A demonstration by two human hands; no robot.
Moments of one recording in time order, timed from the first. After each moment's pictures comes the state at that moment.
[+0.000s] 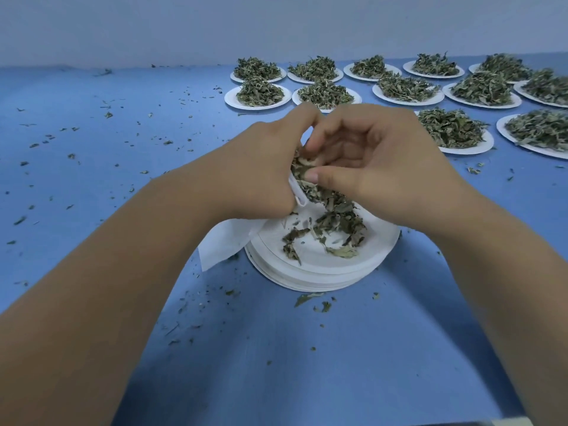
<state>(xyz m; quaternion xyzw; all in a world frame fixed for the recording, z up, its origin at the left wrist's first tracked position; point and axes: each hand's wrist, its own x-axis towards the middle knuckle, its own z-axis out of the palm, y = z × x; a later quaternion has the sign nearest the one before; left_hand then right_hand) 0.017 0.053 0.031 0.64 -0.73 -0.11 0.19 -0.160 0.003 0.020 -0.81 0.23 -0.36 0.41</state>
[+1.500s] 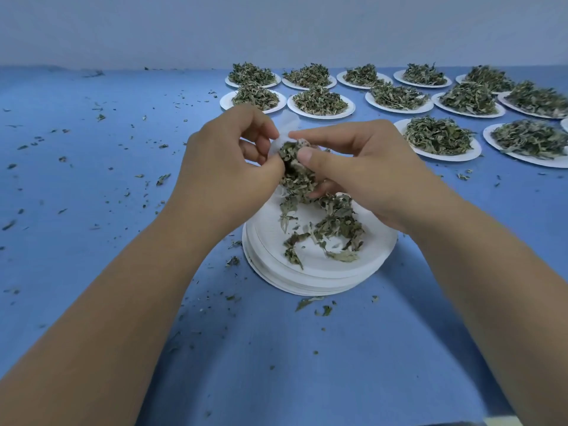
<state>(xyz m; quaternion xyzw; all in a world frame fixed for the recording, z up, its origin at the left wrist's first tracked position) 0.024 0.069 0.010 0.64 -0.57 -0.08 0.51 -0.142 -0.001 0.017 -0.74 0.31 -0.36 0.48</state>
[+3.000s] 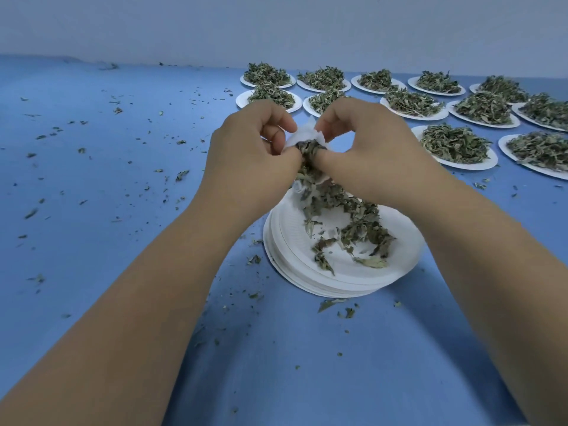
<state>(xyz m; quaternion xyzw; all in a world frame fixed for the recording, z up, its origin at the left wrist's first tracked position) 0.032 0.062 0.010 0.63 -0.52 -0.13 0.56 -0.117 -0.012 0.031 -0.85 0.40 -0.29 0.19</state>
